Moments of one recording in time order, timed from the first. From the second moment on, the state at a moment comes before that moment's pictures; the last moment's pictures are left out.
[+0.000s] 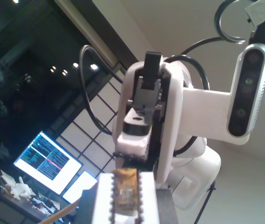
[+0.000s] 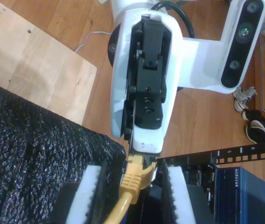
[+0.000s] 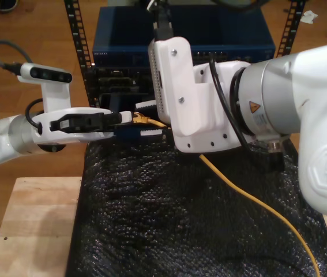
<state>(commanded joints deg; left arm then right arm) 17.1 10.4 -52.8 -82.7 133.5 -273.3 37.6 -39.3 -38.9 34.9 30.1 -100.7</state>
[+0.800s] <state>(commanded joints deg) 17.0 10.4 -53.0 -83.4 135.0 -273.2 37.5 -40.0 -39.2 37.3 30.1 -100.8</state>
